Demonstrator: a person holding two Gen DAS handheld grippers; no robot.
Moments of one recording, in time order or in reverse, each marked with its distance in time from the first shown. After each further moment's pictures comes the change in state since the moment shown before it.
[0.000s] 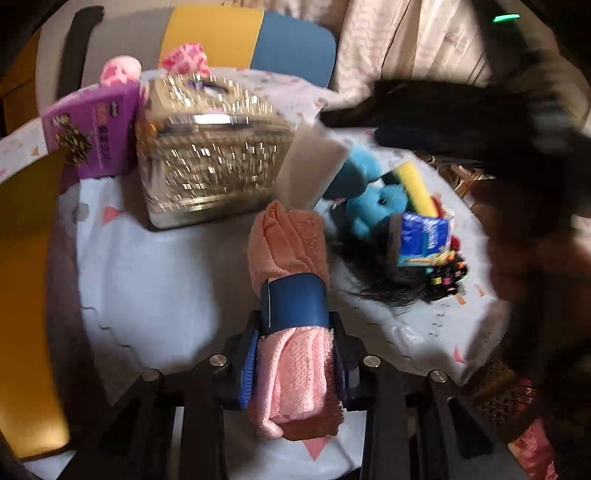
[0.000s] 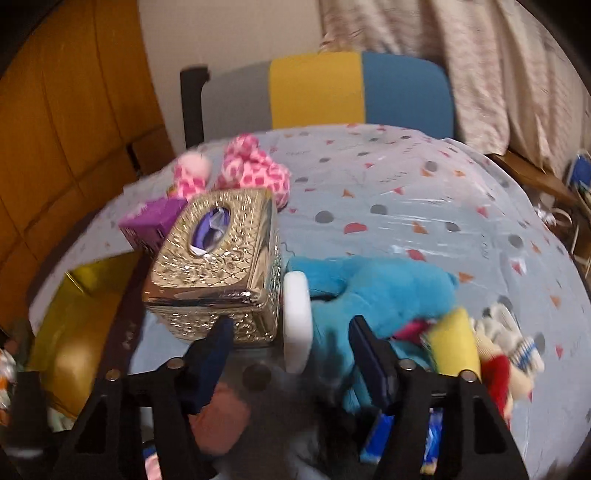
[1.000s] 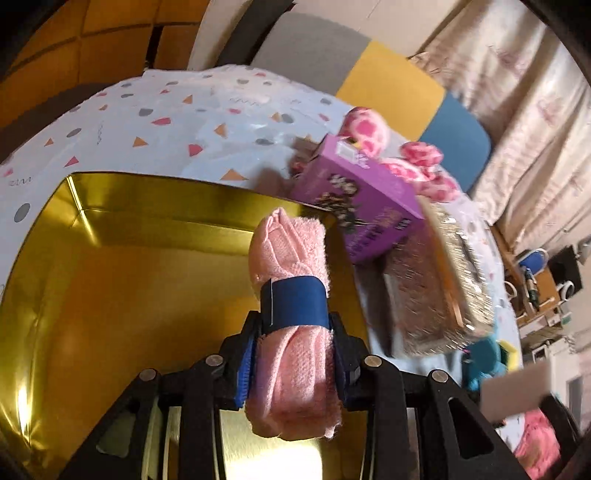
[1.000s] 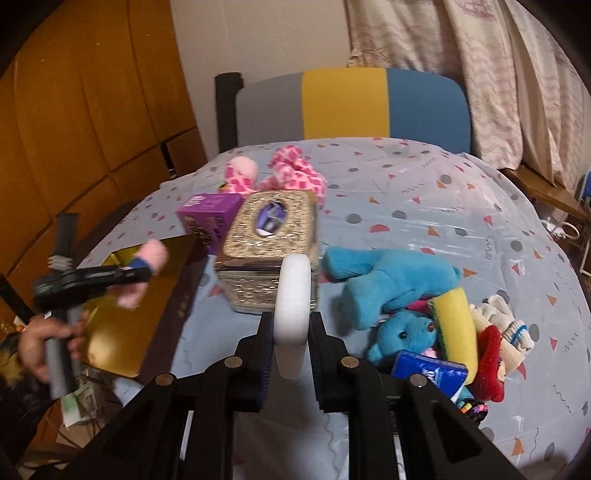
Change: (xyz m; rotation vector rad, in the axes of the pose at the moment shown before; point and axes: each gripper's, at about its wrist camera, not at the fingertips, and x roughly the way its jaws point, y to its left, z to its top) left arm -0.075 0.202 0.054 -0.492 -0.151 0.219; right arm -0.080 0.027 -0.033 -0.043 -0.050 0.100
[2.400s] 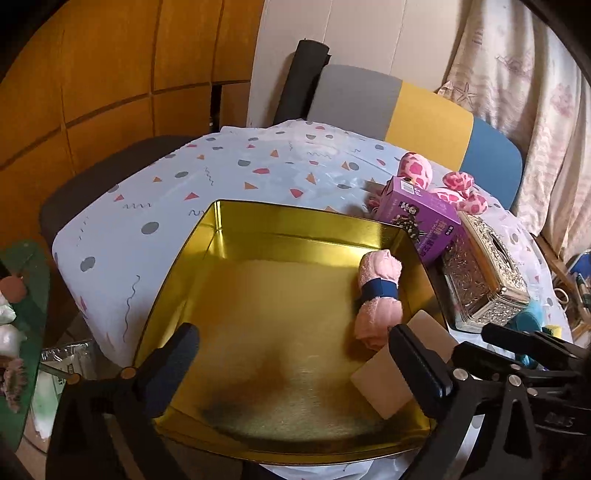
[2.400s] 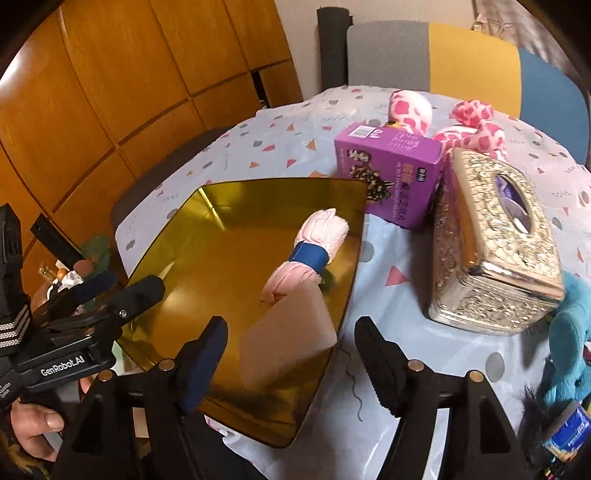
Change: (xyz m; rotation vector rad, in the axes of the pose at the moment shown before) left arm -0.105 0.042 -0.062 0.038 -0.205 0.277; right arm 0.116 0.159 0.009 -0.165 0.229 0.263
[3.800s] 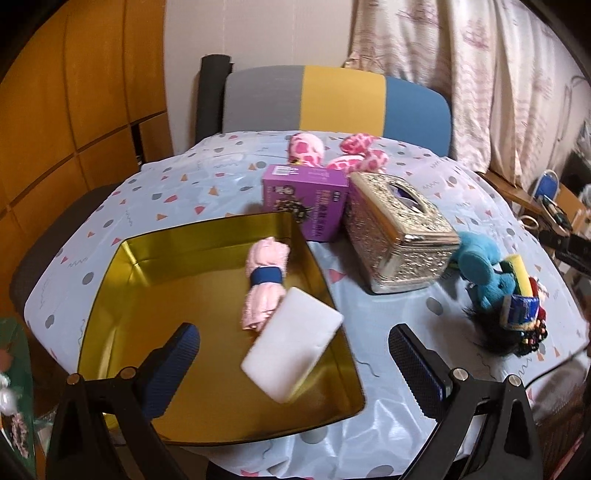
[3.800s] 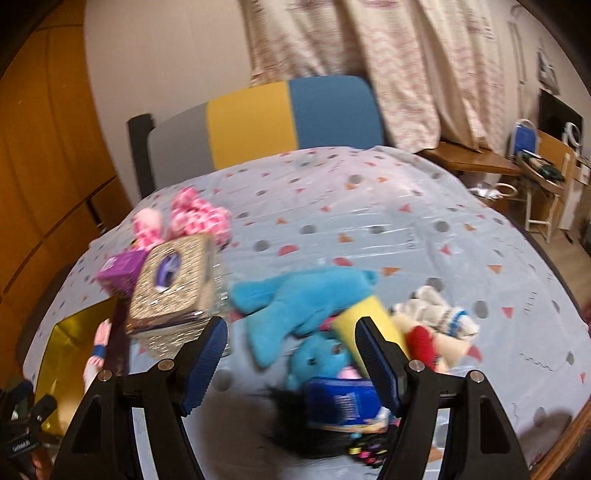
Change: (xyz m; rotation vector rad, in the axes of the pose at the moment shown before) left arm -0.024 -0.107 -0.024 0.283 -0.017 -0.111; right arm -0.172 -0.192 -0.065 0.444 -0.339 -0.501
